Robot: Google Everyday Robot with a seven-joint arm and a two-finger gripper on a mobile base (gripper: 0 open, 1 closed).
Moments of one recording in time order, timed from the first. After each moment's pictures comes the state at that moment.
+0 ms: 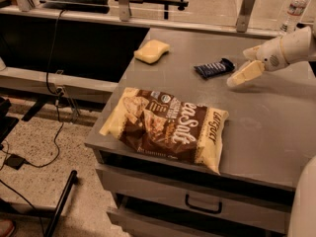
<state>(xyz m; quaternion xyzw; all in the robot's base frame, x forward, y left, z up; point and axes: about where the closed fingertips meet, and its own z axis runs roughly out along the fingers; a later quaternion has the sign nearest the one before) 0.713 -0.266 0.832 -0.45 0.79 0.20 0.38</state>
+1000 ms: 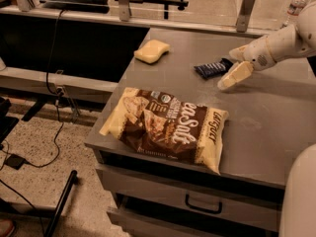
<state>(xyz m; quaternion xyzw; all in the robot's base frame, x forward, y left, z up) 0.711 -0.230 0.829 -0.50 0.76 0.21 0.36</state>
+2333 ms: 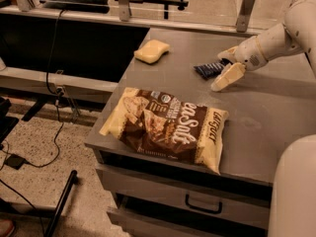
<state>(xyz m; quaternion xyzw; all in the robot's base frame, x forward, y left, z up) 0.707 -0.204 0.821 -0.54 0.74 0.22 0.33</state>
